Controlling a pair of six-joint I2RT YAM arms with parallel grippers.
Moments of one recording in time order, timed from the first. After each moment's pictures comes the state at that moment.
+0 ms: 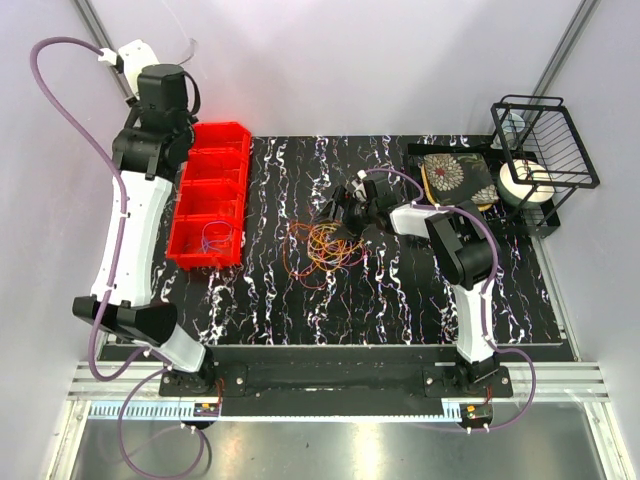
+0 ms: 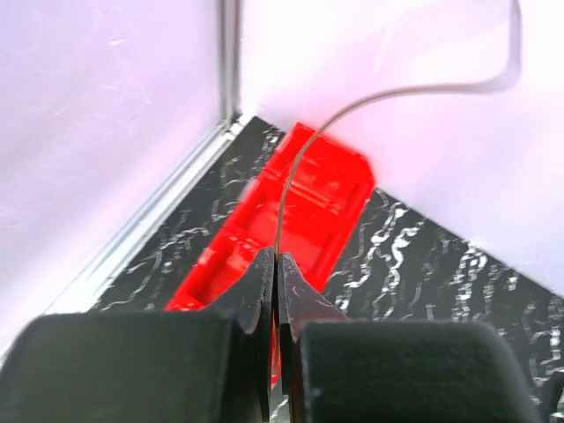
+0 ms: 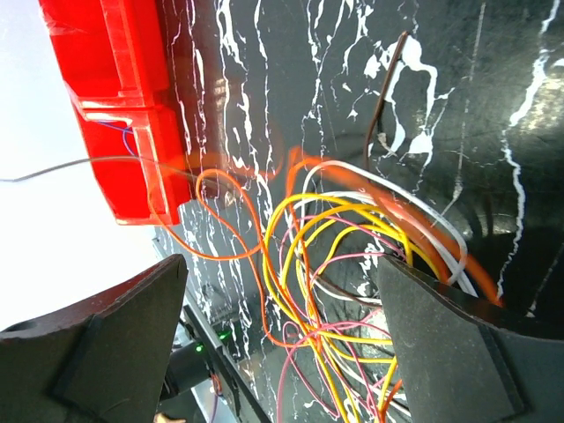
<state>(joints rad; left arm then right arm) -0.20 1.58 2.07 -0.85 -0.65 -0.40 0.45 2.13 1.30 0.15 -0.61 0.89</state>
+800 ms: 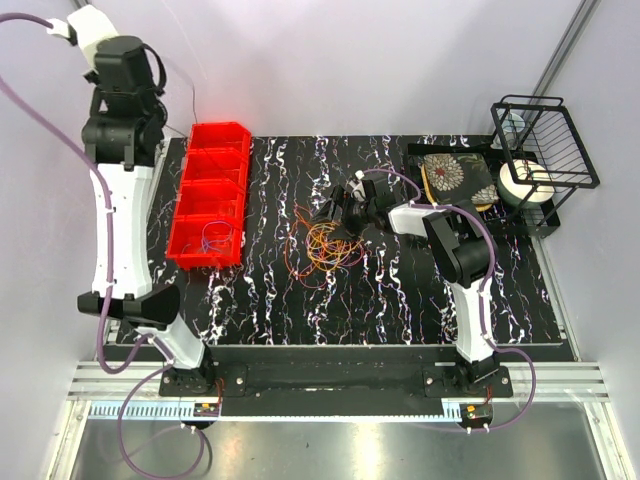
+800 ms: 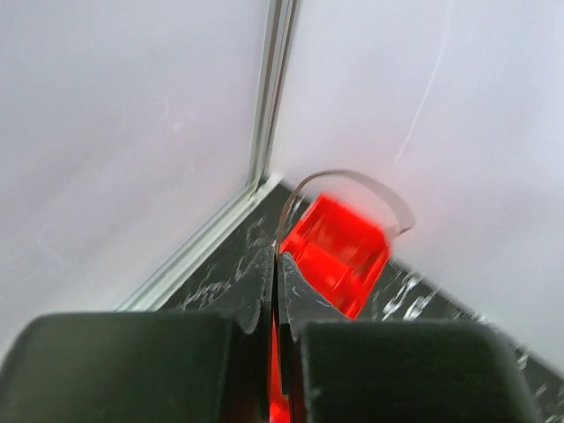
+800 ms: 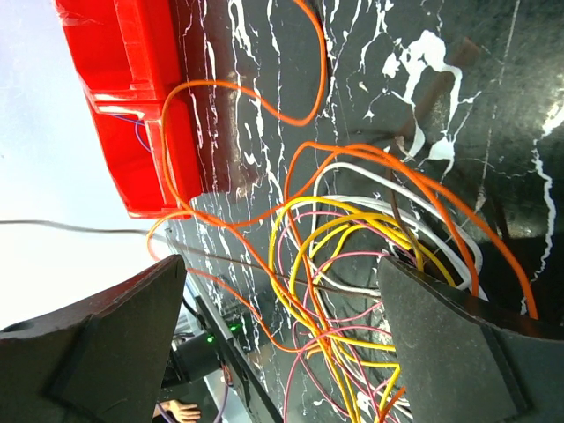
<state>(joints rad) -0.08 1.67 2.34 -0.88 -0.66 -0.32 0.45 2.16 1.32 0.17 -0.66 0.91</state>
